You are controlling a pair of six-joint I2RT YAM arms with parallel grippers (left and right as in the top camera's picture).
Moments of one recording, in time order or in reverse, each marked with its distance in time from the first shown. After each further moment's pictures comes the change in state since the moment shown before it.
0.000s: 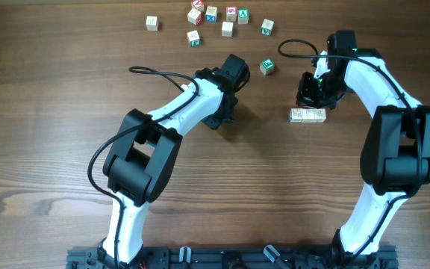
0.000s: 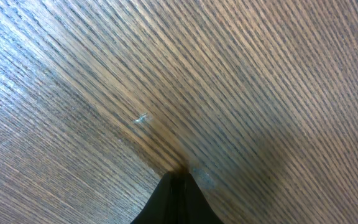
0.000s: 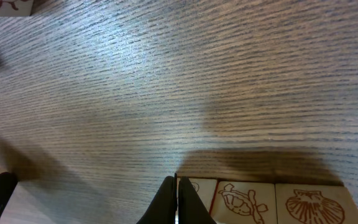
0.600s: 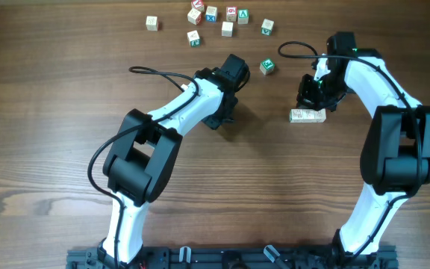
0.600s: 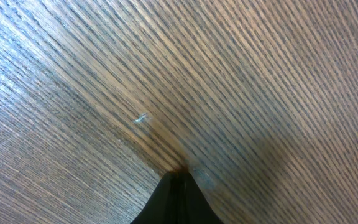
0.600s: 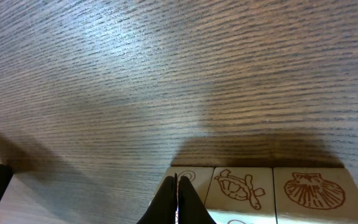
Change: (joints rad) left arm 0.000 0.000 0.000 0.000 0.000 0.000; right arm 0.000 0.000 0.000 -0.039 0.000 0.000
